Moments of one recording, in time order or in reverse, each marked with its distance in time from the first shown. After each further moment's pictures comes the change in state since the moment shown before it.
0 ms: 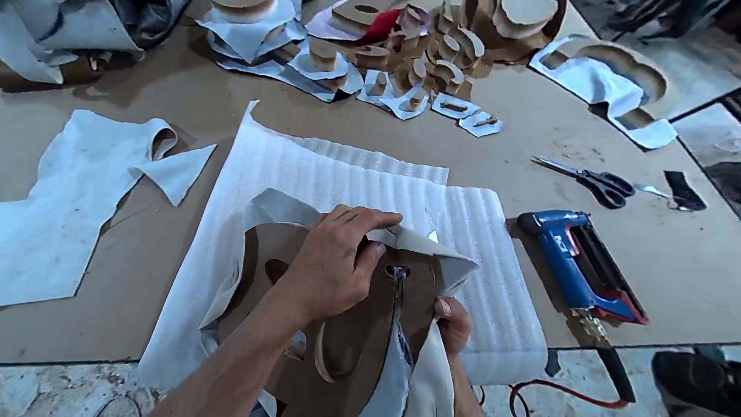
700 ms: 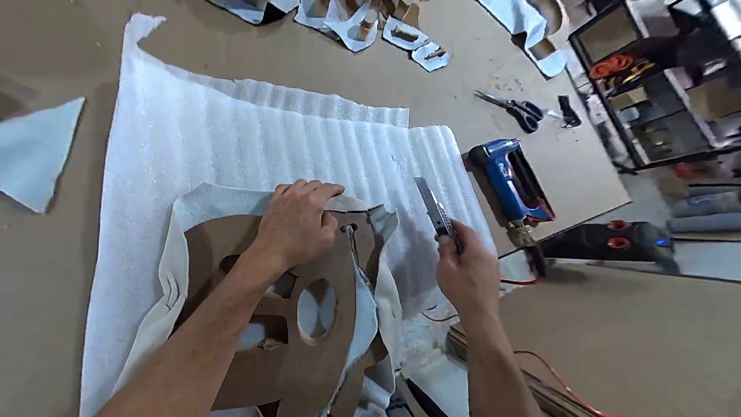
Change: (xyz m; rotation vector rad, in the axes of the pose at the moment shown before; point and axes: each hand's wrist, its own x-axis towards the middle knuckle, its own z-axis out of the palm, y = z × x) left_hand 0.008 -0.091 0.040 0.103 -0.292 -0.018; right_hand -0.030 -0.043 -0.016 -2.132 0.789 0.383
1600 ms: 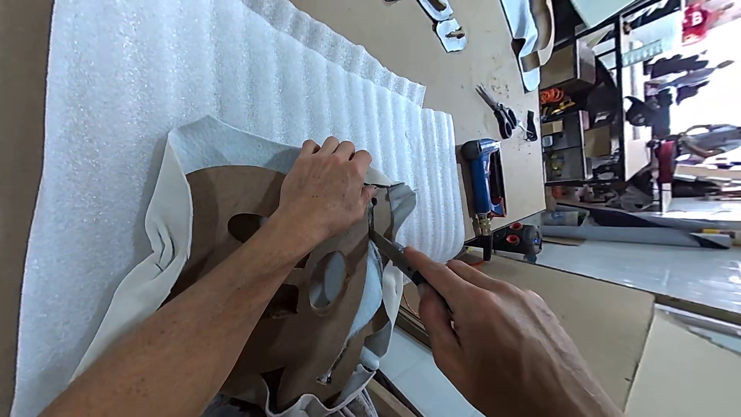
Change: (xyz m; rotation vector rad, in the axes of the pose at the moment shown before) left_hand 0.001 0.004 0.005 0.032 -0.015 0.032; right_hand -0.071 -0.143 -0.078 -0.556 -0.312 -0.547
